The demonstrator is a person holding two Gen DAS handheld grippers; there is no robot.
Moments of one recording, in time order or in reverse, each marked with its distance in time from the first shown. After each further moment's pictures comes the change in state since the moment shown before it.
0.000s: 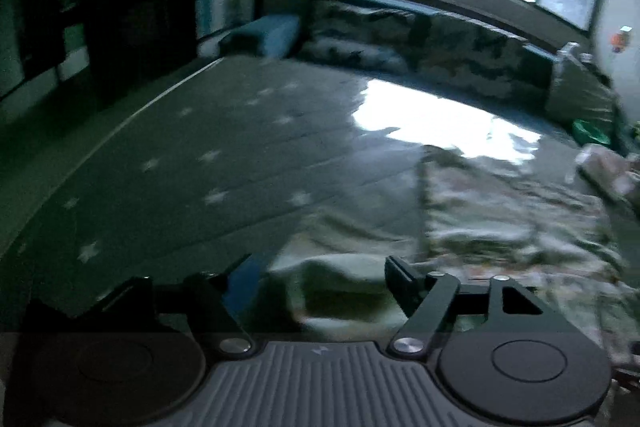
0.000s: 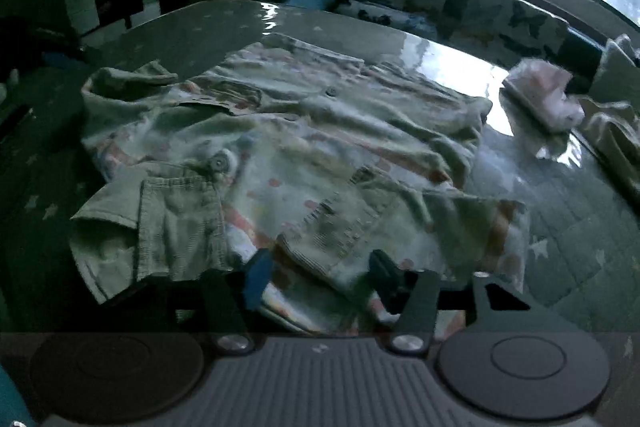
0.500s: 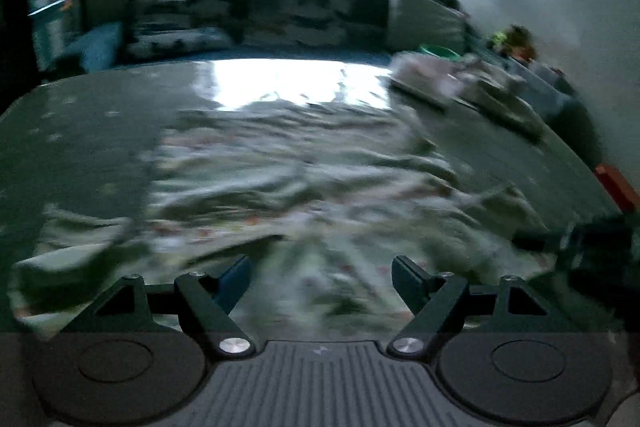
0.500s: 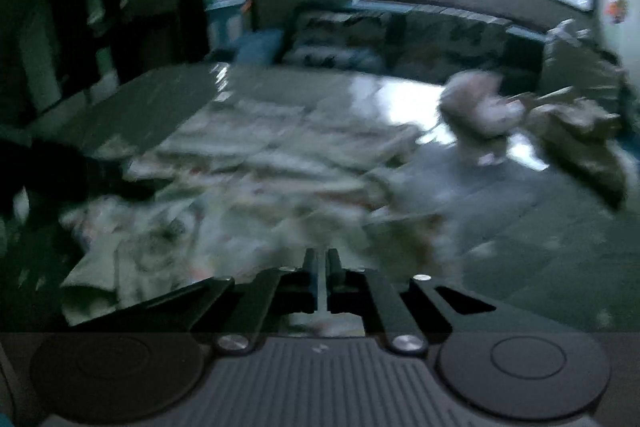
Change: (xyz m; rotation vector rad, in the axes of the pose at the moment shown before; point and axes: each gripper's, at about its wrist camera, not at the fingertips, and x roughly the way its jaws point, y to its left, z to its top) left arm 0.019 -0.158 -0.041 0.302 0.105 -0.365; right arm -0.051 -0.039 -0.005 0.164 -0.196 -0.127
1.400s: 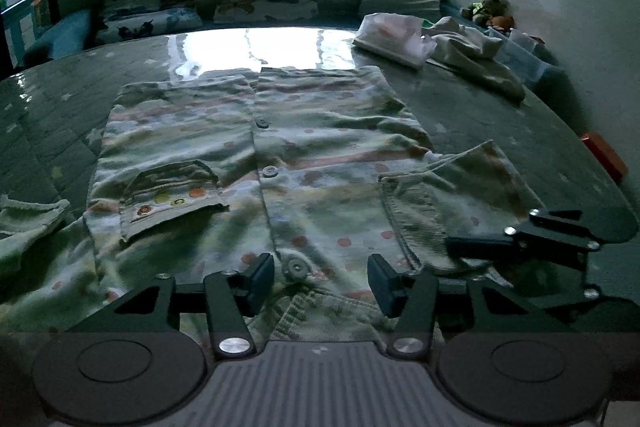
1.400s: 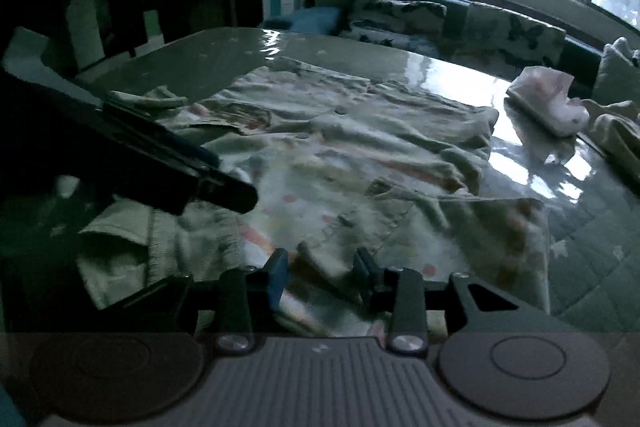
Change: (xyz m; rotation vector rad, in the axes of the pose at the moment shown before) left arm 0.021 -0.014 -0.011 0.027 0.065 -0.035; right arm 0.045 0.046 -0.021 -0.147 0.095 0.137
